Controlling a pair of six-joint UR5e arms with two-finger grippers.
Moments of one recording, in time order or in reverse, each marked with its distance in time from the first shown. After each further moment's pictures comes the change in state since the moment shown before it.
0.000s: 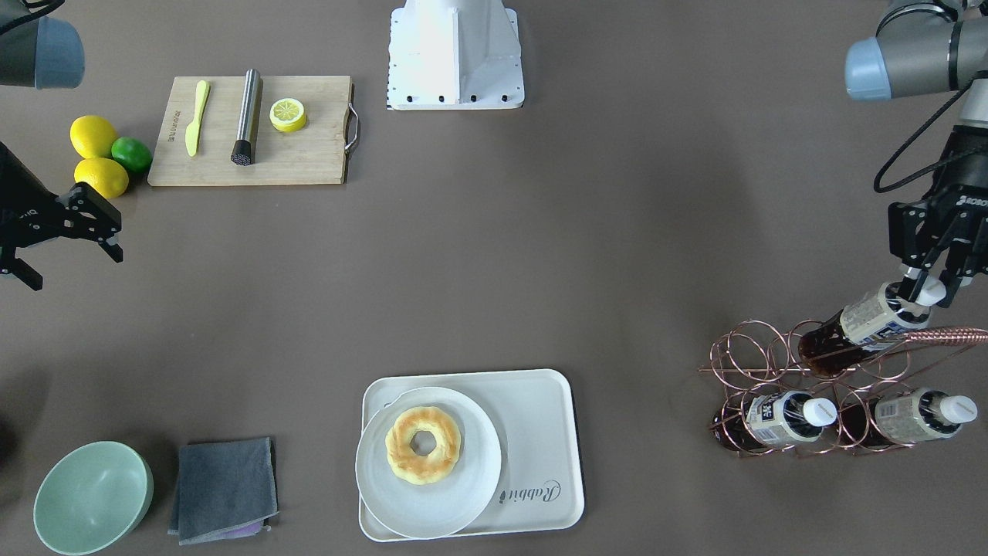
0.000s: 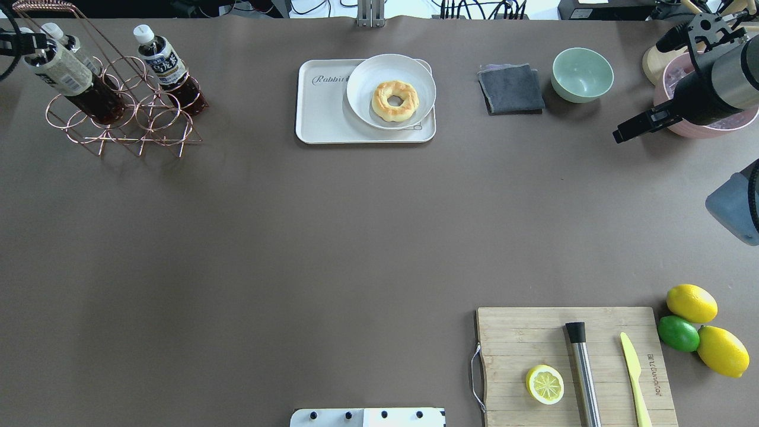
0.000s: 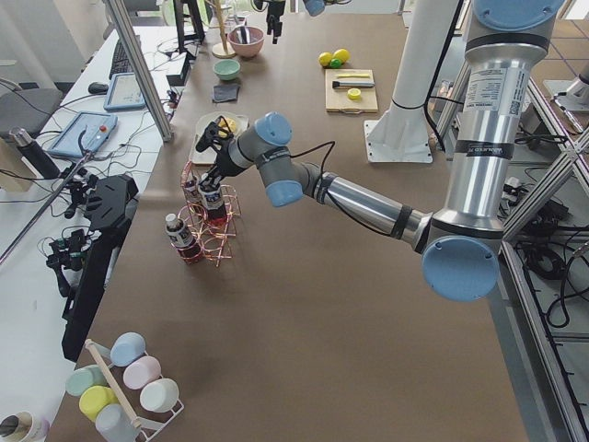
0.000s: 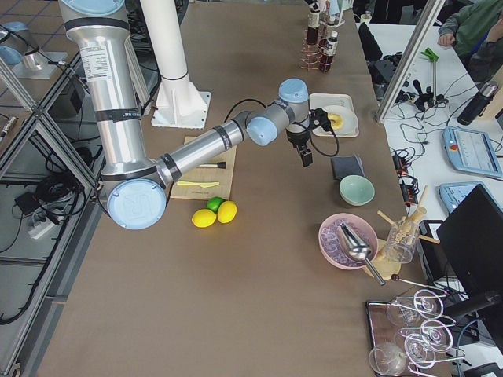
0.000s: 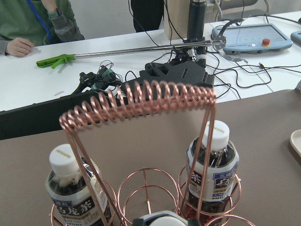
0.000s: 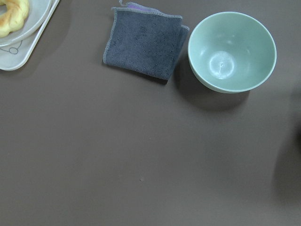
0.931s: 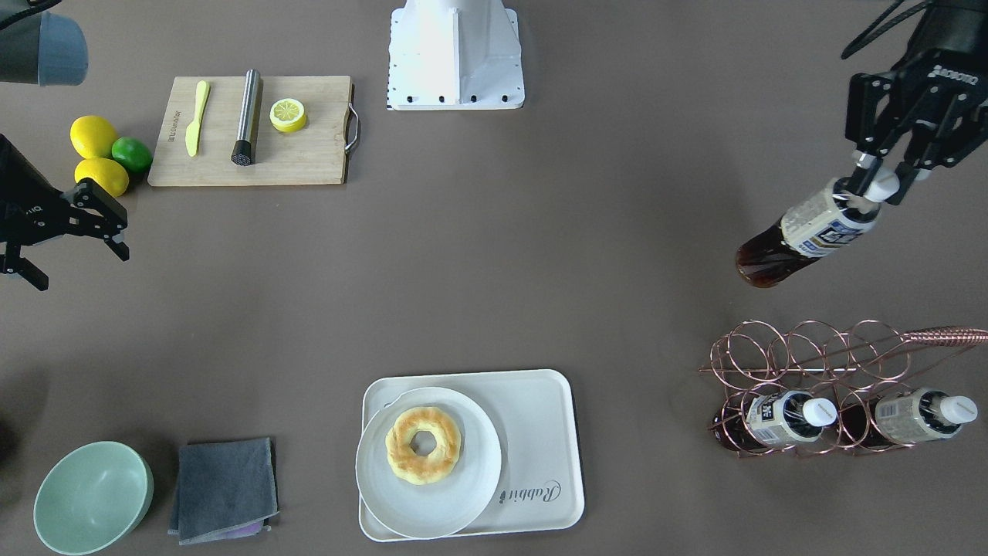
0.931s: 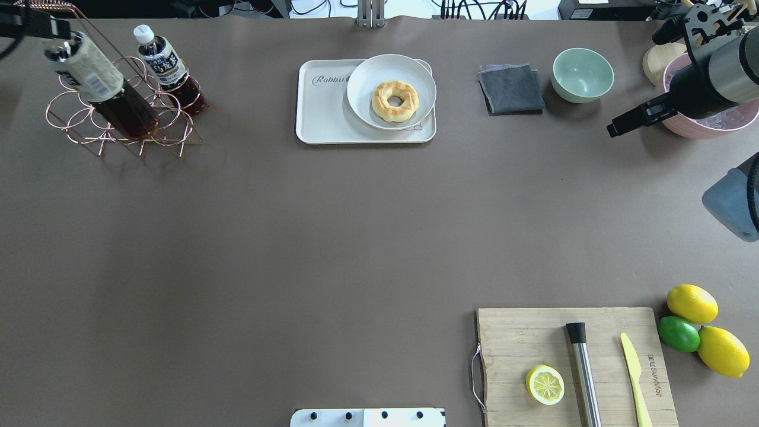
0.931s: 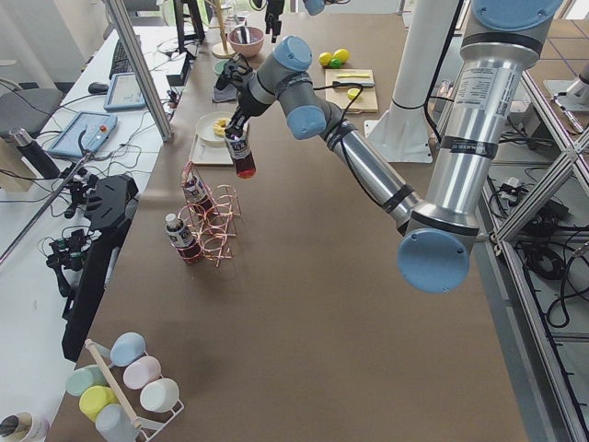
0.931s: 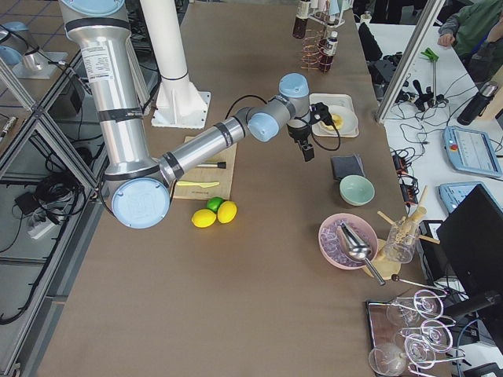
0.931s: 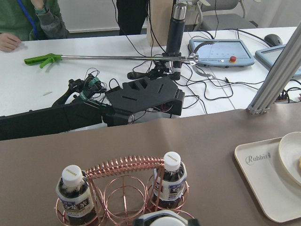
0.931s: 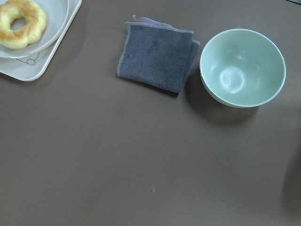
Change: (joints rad) left arm 0.032 -0.112 -0.332 0.465 -0.099 -0.041; right arm 0.000 0.024 0.011 0.000 0.003 0.001
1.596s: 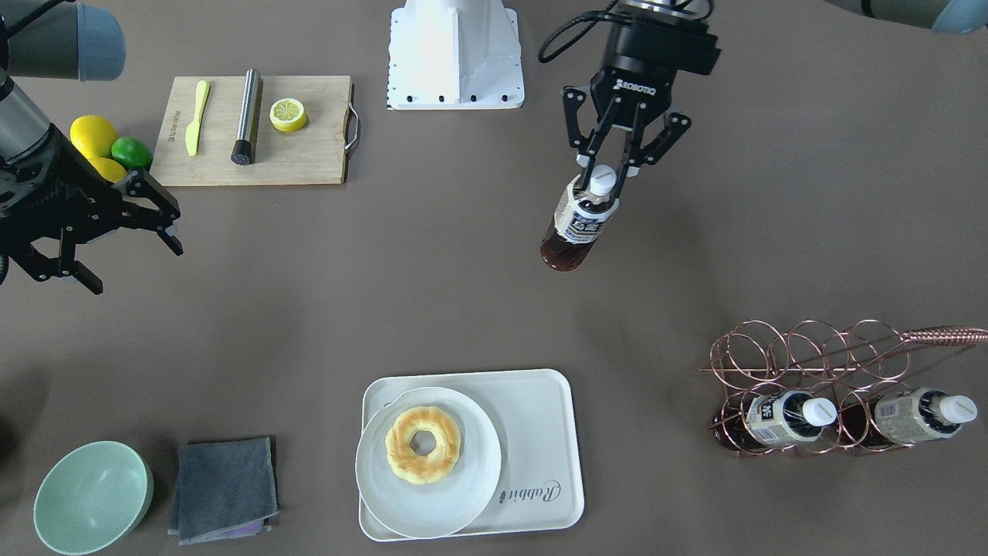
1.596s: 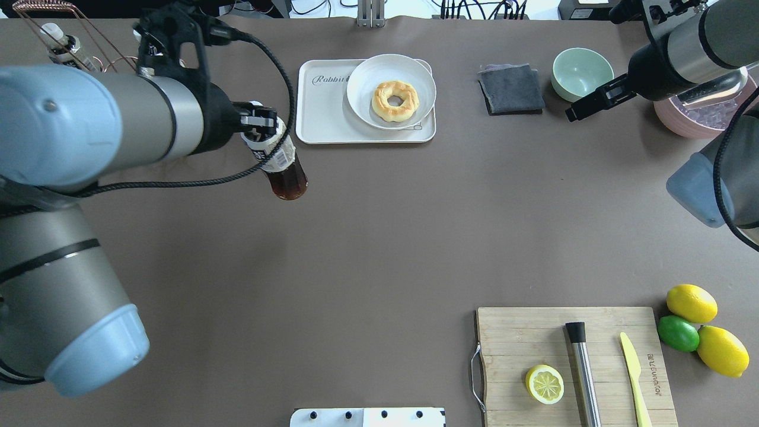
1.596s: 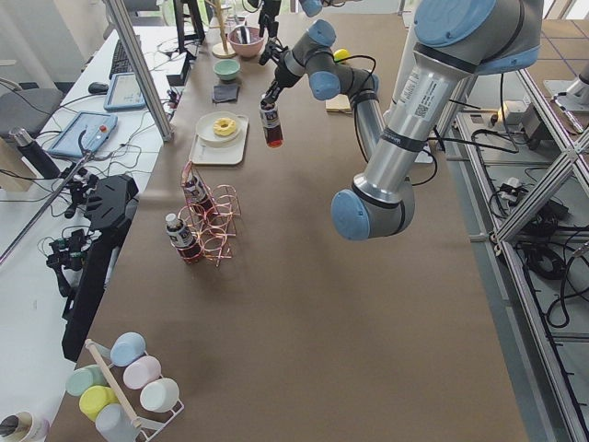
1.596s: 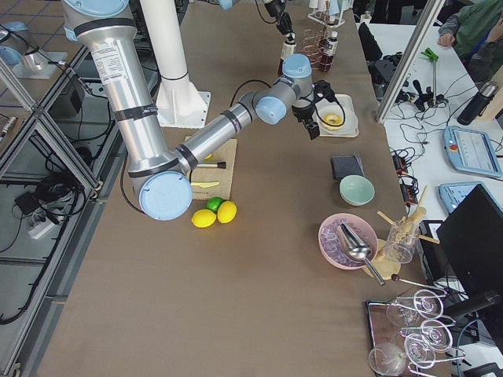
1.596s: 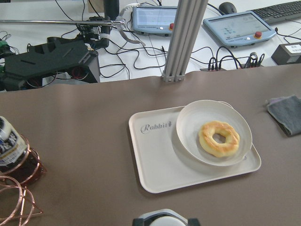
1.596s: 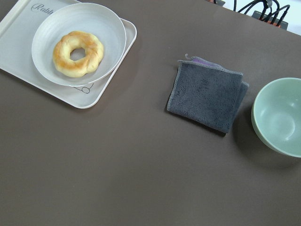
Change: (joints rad) left arm 0.502 -0.308 0.012 0.286 0.456 -0.202; right arm -0.038 0.113 -0.003 0.000 0.000 0.000
